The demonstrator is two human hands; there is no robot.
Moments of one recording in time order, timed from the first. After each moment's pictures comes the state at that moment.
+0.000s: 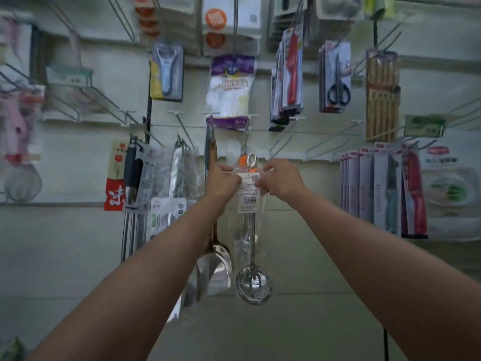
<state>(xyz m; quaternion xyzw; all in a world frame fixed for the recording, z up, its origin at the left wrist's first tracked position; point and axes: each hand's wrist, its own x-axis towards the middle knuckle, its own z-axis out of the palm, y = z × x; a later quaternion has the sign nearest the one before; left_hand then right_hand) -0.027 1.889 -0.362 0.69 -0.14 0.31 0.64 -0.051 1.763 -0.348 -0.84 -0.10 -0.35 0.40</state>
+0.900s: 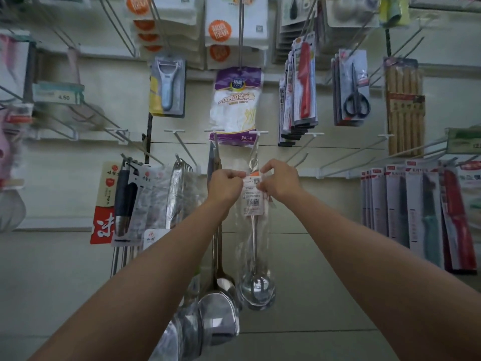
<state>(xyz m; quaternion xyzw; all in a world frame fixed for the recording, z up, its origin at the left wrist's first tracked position) 0.028 1.896 -0.314 0.69 -0.18 0.31 0.63 0.020 1.776 -0.299 -0.83 -0.08 -0.39 0.39</state>
